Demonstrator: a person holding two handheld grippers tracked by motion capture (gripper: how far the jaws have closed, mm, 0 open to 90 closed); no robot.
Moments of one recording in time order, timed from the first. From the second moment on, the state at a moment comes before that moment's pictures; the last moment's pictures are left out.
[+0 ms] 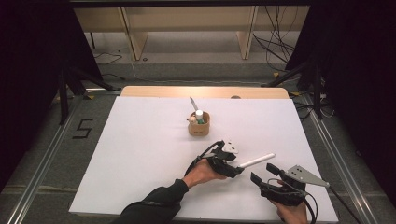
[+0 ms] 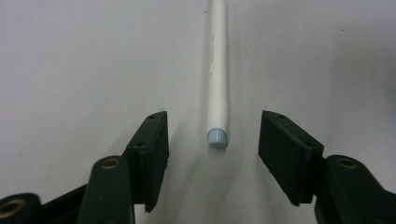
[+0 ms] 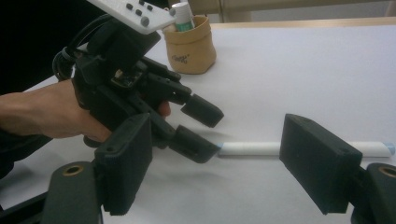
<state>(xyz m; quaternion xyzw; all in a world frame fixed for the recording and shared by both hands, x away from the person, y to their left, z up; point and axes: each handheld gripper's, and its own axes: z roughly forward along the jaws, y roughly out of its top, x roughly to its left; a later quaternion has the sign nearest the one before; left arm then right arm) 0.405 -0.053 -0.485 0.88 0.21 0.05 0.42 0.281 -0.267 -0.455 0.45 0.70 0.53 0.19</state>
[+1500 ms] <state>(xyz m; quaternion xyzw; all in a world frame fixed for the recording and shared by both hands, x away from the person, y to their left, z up) 0.400 -0.073 -0.487 0.89 0.19 0.08 0.40 0.281 -0.268 -0.454 0.45 0.70 0.53 0.19</state>
